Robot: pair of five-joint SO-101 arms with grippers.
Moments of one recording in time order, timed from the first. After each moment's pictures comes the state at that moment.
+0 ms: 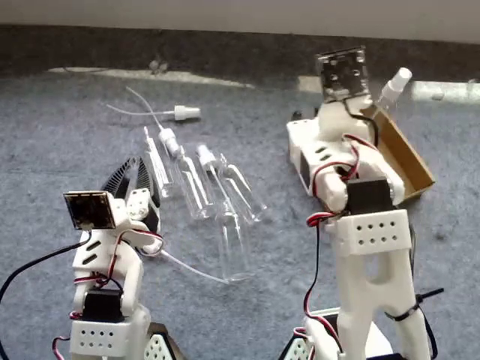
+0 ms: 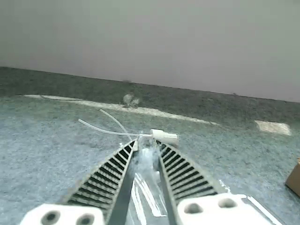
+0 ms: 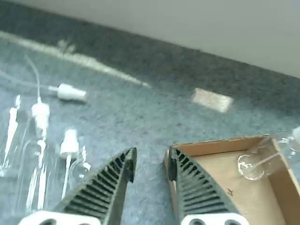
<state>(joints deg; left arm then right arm) -3.5 -104.0 96.0 24.3 13.8 -15.6 -34.6 20.4 55.3 10.5</state>
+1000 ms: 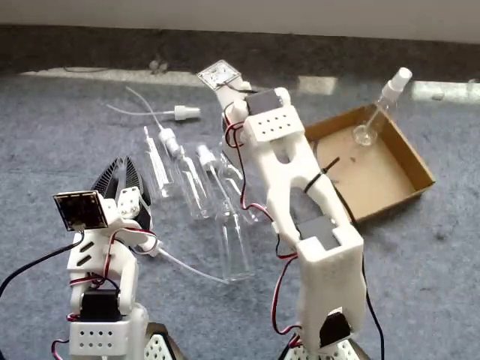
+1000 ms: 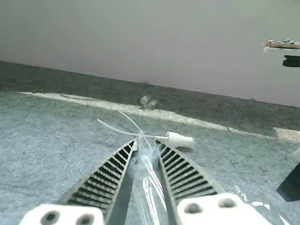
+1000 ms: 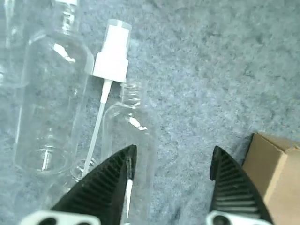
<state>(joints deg) -6.7 -104.0 96.0 24.3 13.8 -27.3 29.0 -30.6 85.2 18.9</state>
